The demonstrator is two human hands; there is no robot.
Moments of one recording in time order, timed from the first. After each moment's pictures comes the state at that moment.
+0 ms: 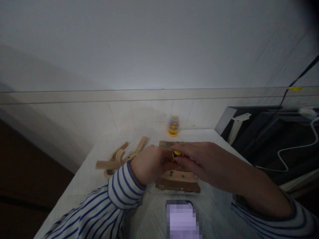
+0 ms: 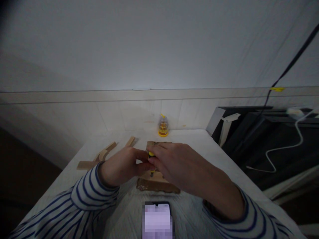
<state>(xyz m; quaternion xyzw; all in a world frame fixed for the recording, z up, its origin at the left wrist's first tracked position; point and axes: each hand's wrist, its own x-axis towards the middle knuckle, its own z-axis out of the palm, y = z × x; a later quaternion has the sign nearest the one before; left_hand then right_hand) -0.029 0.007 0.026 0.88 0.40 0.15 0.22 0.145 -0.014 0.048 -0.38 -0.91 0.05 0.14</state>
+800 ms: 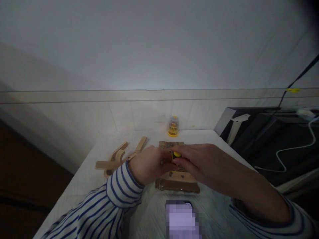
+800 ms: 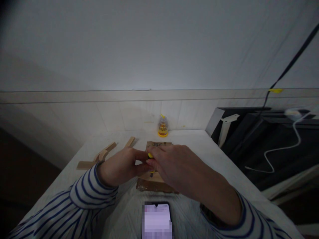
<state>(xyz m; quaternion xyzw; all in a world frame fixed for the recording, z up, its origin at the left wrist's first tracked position) -0.031 0.009 0.024 0.88 0.40 0.13 0.24 0.141 -0.016 0.047 -0.41 -0.90 0.02 0.13</state>
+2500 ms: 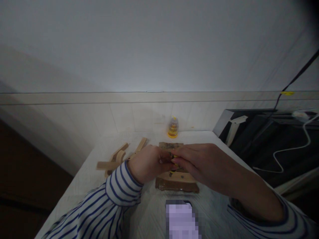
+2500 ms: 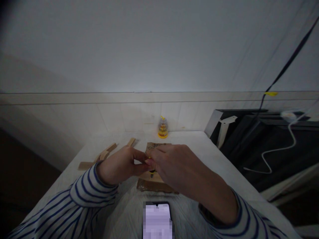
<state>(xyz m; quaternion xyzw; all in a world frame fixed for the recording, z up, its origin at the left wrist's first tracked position) -0.035 0.011 0.025 0.87 0.41 0.13 0.24 0.141 -0.018 0.048 -0.39 -0.91 -0.02 0.14</state>
